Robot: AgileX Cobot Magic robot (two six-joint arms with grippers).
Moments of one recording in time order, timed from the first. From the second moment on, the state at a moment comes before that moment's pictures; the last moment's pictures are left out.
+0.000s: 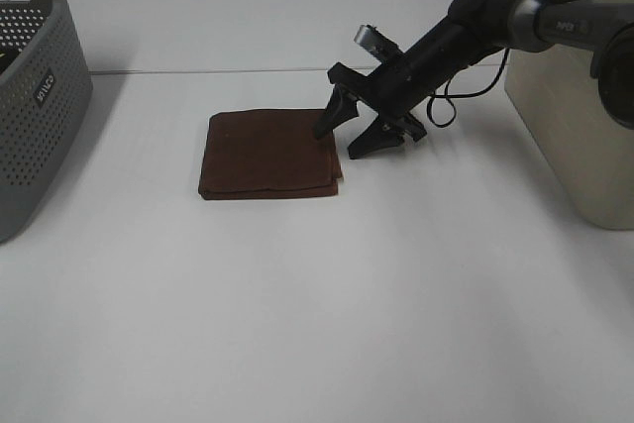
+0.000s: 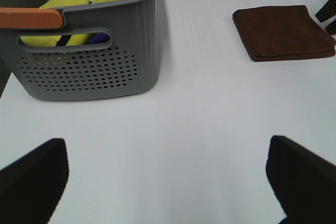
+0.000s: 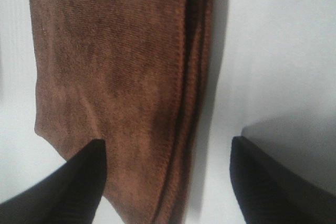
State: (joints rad) left arm 0.02 0.00 -0.50 -0.06 1.05 0.04; right arm 0.26 2.63 -2.14 0.82 1.10 -0.30
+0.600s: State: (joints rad) left arm 0.02 0.00 -0.50 -0.06 1.05 0.04; right arm 0.31 2.65 -2.14 0.82 1.05 -0.30
